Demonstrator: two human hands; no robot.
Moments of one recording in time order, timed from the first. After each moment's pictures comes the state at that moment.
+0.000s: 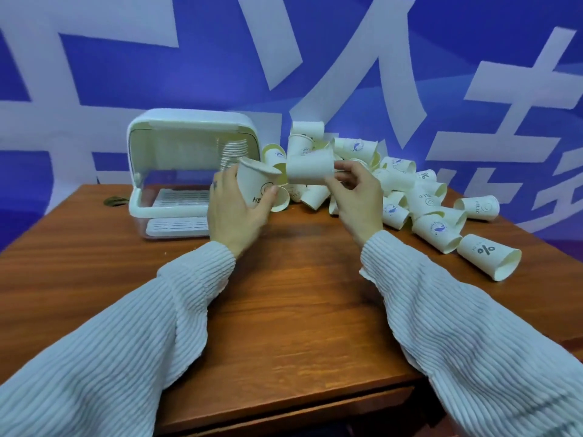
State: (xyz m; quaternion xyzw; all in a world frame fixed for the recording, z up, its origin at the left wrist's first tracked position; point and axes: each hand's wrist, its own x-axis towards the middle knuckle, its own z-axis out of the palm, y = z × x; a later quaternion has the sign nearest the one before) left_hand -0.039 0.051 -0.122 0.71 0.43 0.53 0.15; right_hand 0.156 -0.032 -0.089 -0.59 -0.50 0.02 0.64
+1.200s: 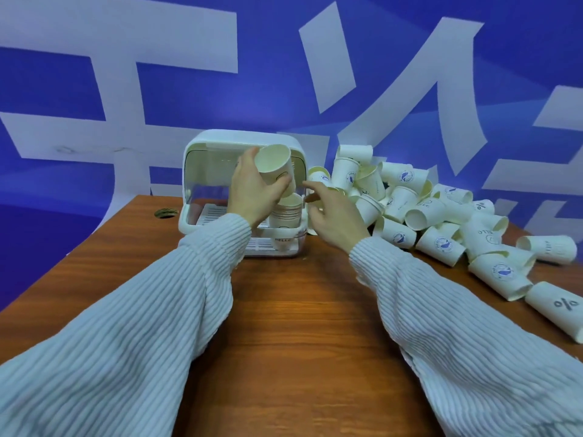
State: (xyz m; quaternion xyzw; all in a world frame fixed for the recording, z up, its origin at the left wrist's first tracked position) left_hand -0.065 0.126 -0.070 0.69 0.43 0.55 0.20; right_hand 0.106 0.057 -0.087 -0.64 -0.69 -0.03 0.33
